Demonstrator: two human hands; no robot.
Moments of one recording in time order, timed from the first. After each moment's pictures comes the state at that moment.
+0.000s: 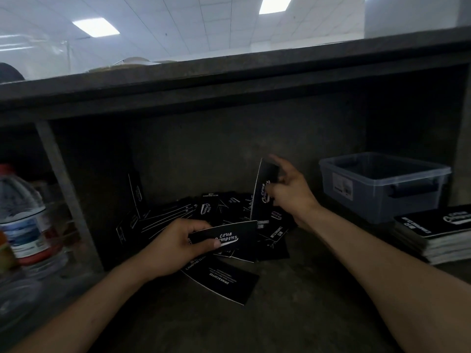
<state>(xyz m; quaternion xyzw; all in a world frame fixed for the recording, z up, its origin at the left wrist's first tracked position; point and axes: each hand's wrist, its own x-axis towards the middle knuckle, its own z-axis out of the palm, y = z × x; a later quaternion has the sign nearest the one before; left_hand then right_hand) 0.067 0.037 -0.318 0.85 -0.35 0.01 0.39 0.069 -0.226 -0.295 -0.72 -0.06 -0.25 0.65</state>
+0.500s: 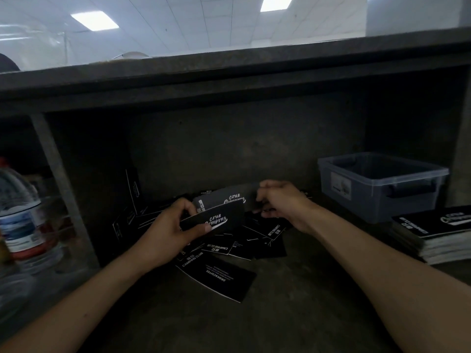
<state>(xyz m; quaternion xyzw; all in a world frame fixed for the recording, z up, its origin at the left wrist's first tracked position) 0.076 0.037 -0.318 0.86 -0.28 0.14 0.41 0.076 -0.221 -0.302 -0.74 0.01 -0.08 0.67</state>
